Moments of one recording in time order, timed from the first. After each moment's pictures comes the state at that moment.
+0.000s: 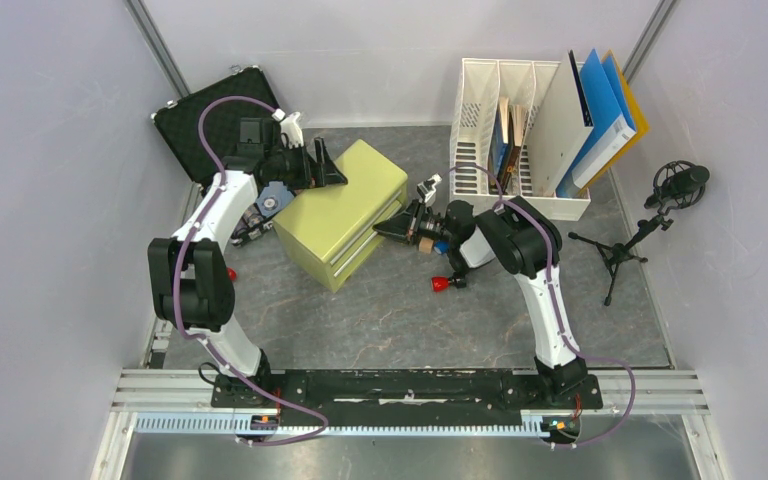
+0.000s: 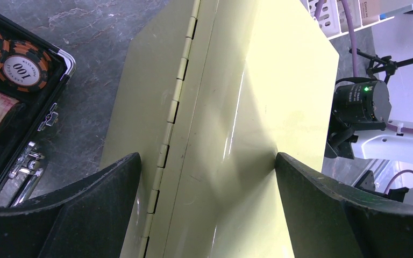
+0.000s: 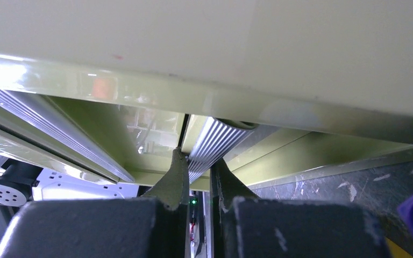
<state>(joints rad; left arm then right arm) -0.09 1.71 1.39 -0.45 0.63 -0.18 0.48 2.35 1.01 1.36 -0.78 1.34</state>
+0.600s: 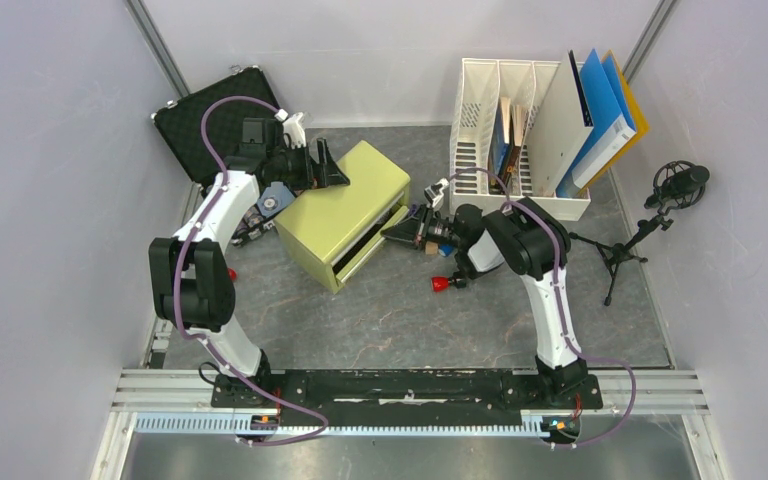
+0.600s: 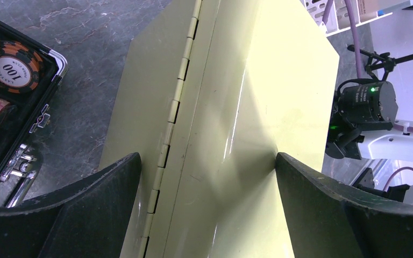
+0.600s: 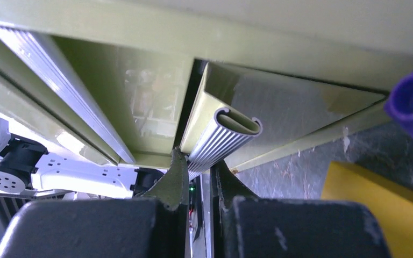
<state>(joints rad) -0.09 1.71 1.39 -0.45 0.63 -0.18 0.46 2.30 0.92 1.38 -0.82 1.32</state>
